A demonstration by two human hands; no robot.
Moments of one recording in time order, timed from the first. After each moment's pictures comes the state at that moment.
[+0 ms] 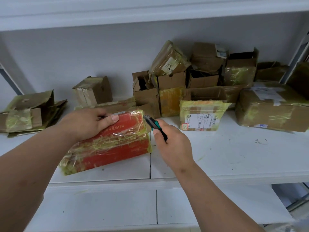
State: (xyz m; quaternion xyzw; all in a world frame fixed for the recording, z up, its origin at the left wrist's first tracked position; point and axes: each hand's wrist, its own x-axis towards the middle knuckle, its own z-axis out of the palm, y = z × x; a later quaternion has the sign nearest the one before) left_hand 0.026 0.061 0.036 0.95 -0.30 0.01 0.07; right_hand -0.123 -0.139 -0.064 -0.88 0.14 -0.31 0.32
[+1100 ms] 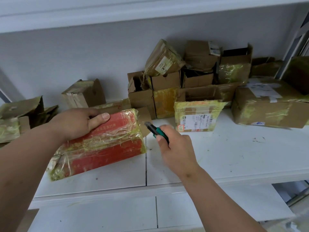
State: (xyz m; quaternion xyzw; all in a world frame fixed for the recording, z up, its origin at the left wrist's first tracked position) left_hand 0.049 0.050 0.044 0.94 -0.32 -0.03 0.08; right_hand -0.131 -0.159 -0.062 -0.89 0.13 -0.27 0.33
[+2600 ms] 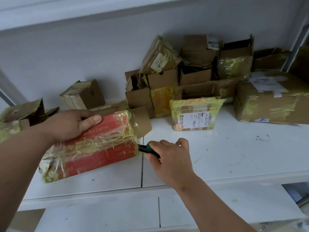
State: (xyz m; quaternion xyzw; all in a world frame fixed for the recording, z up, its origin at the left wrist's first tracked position) left_hand 0.050 0.046 0.044 0.94 -0.32 -0.04 0.09; right_hand -0.137 -0.159 -0.094 -0.94 0.10 -0.29 0.16
